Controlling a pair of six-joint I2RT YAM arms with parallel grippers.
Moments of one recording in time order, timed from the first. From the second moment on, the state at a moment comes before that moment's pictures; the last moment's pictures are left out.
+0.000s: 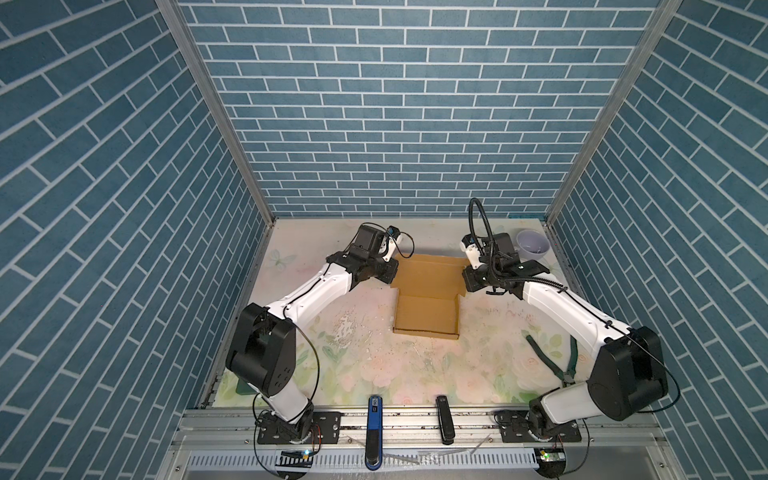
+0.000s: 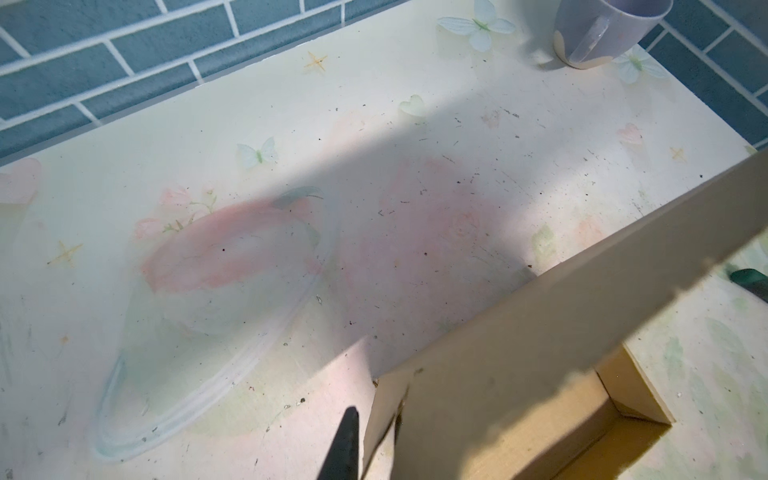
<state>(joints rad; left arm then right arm) -0.50 1.65 1.28 -0.42 0.17 0.00 0.45 1.46 1.14 -0.54 -0.11 -0.03</state>
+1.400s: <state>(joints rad) -0.54 1.68 1.26 -0.32 0.05 -0.19 0.55 1.58 1.28 -0.62 0.11 0.15</state>
